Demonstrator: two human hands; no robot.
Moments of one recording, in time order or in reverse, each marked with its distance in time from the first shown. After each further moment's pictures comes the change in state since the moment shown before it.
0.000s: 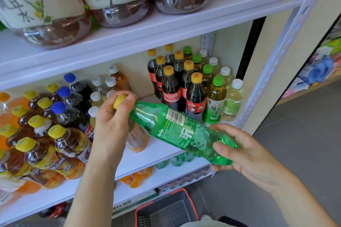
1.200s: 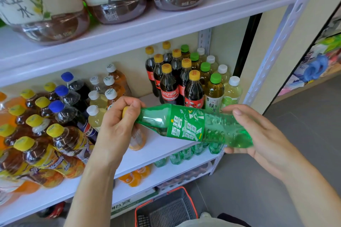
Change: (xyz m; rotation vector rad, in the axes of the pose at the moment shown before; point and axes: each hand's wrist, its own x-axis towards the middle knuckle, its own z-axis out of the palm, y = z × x) left_hand -0.011 -0.007 -0.005 0.053 -0.160 -0.031; right_hand -0.008 -0.025 -0.004 -0.024 0.271 -0.104
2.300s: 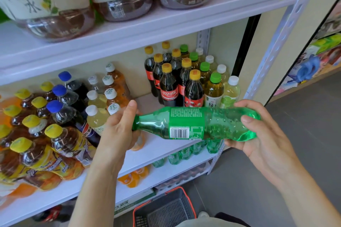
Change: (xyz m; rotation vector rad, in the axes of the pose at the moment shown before) left_hand -0.002 -0.008 -0.003 -0.120 0.075 -0.245; right_hand -0.007 0.009 0.007 0.192 0.012 -0.157
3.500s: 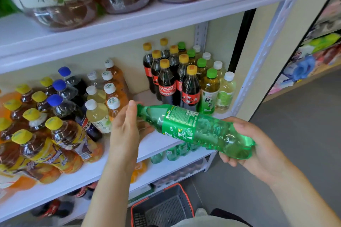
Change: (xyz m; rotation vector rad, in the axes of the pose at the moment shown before) left_hand -0.020 -0.018 0.020 -0.091 0.159 -0.007; right_hand -0.019 0.001 0.004 0.071 -0.201 0.237
